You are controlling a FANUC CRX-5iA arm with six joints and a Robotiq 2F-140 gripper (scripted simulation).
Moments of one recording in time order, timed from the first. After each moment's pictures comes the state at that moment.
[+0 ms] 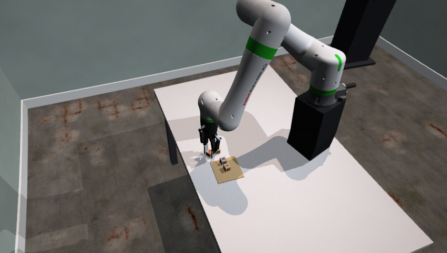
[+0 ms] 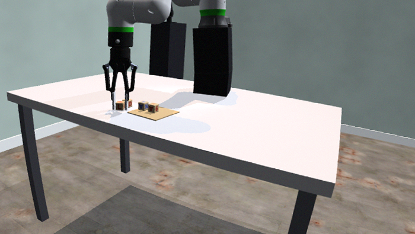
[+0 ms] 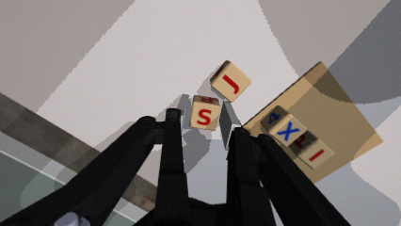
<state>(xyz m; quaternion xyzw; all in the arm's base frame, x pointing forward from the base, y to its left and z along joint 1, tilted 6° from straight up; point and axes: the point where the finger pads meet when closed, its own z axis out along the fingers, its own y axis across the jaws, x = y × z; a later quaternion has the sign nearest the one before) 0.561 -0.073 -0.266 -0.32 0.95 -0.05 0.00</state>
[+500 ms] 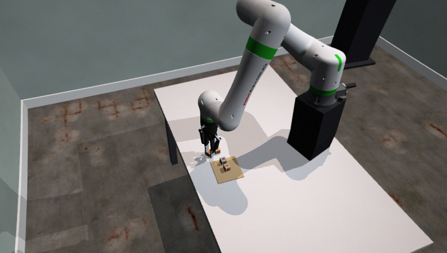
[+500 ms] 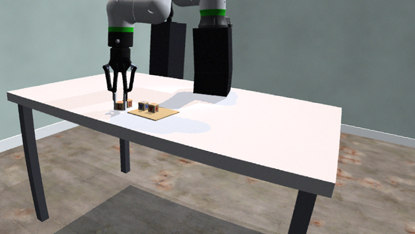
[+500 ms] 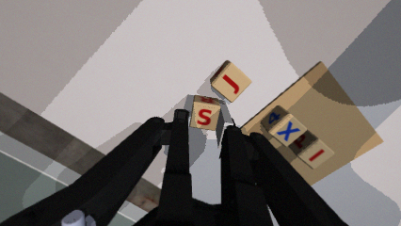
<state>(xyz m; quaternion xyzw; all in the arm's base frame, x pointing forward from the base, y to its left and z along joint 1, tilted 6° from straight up) 0.561 -0.073 -0.266 -0.32 0.95 -0.05 0.00</state>
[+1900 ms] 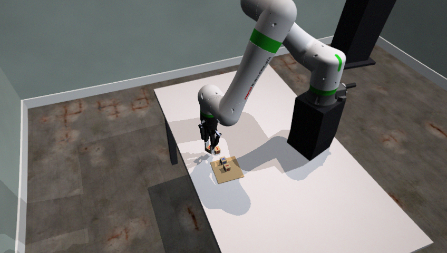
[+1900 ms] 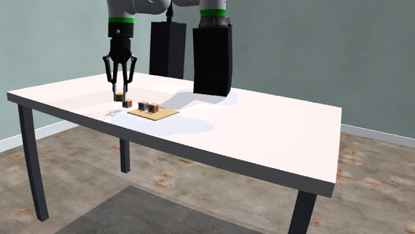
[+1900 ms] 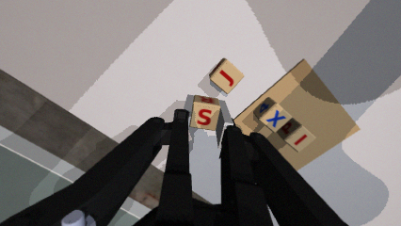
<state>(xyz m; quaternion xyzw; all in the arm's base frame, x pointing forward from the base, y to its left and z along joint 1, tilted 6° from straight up) 0.560 -0.070 -0.232 -0.32 0.95 -0.05 0.00</state>
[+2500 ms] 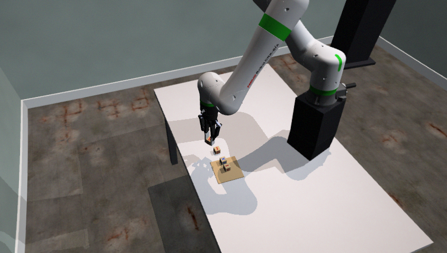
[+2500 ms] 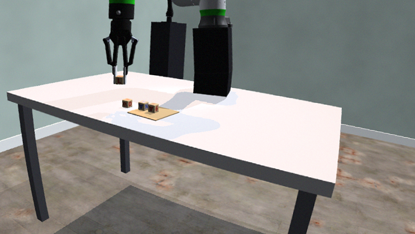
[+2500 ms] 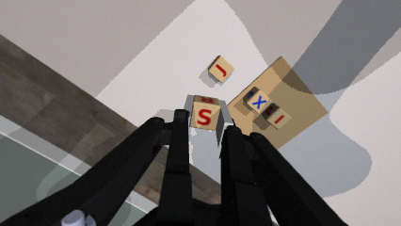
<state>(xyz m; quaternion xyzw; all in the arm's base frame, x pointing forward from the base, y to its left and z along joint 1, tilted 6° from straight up) 0.557 -0.063 -0.166 -0.32 0.95 -0.05 0.00</state>
